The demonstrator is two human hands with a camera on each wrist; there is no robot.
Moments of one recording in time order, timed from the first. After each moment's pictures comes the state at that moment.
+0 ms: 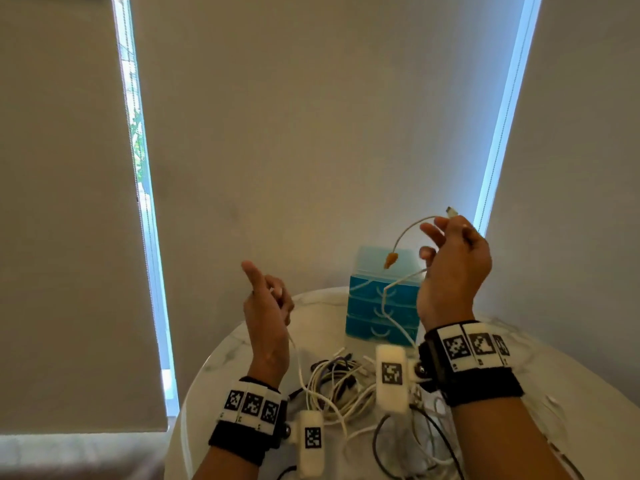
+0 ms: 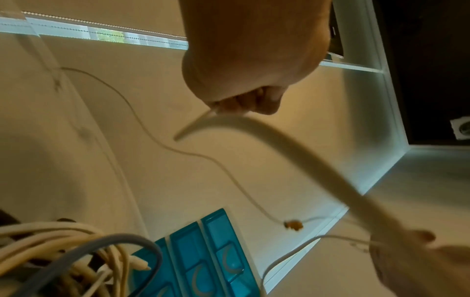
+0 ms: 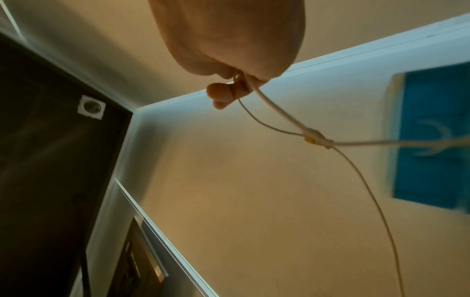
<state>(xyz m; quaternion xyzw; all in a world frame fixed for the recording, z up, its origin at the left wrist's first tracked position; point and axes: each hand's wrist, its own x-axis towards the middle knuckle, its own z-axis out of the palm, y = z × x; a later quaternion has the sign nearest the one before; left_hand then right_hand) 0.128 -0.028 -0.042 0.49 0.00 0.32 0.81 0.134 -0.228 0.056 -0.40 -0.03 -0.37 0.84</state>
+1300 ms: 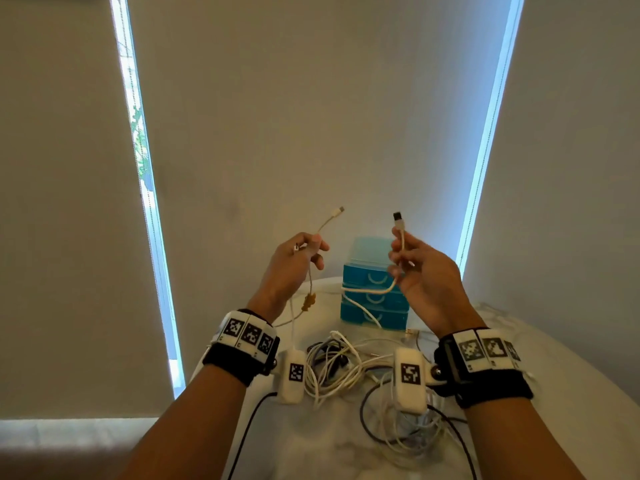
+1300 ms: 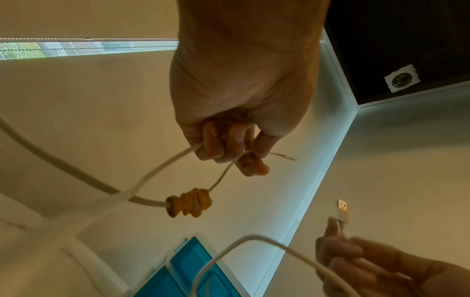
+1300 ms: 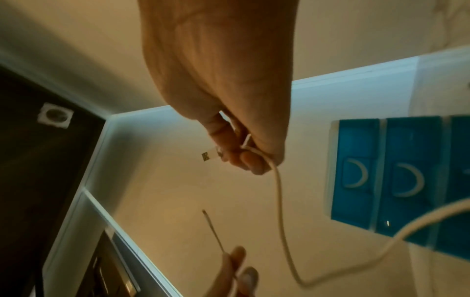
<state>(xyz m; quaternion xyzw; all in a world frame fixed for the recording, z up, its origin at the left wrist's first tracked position) 0.143 -0.028 0.013 0.76 -0.11 0.20 0.61 0.120 -0.261 0.029 -0.47 -0.09 -0.05 0.88</state>
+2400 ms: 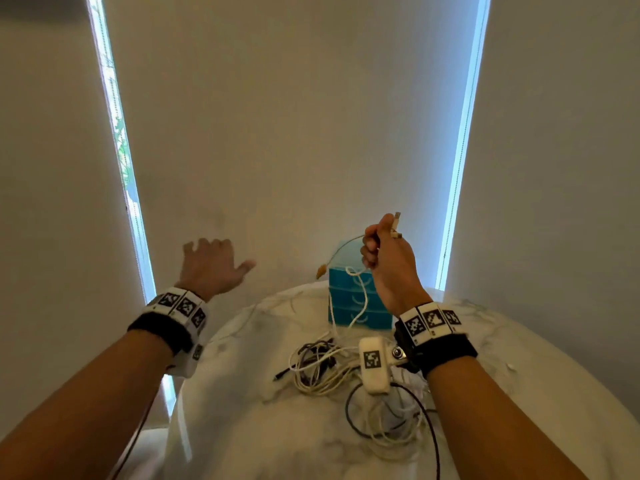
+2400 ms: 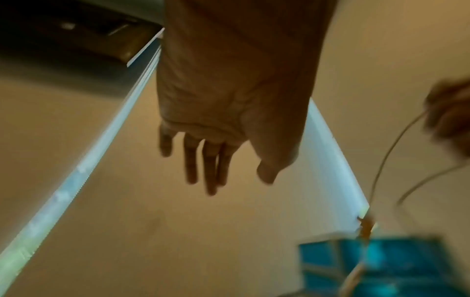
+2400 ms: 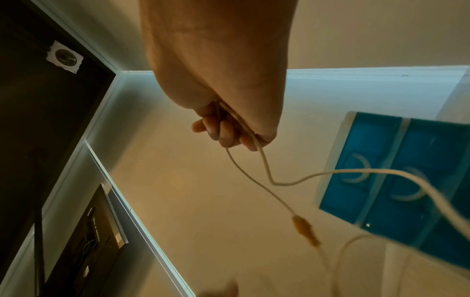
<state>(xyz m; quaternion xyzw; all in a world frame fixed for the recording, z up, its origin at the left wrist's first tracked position) 0.174 0.082 0.028 0.97 0.06 0.23 -0.02 0.131 -0.236 0.042 -0.55 -0.12 -0.15 0.82</state>
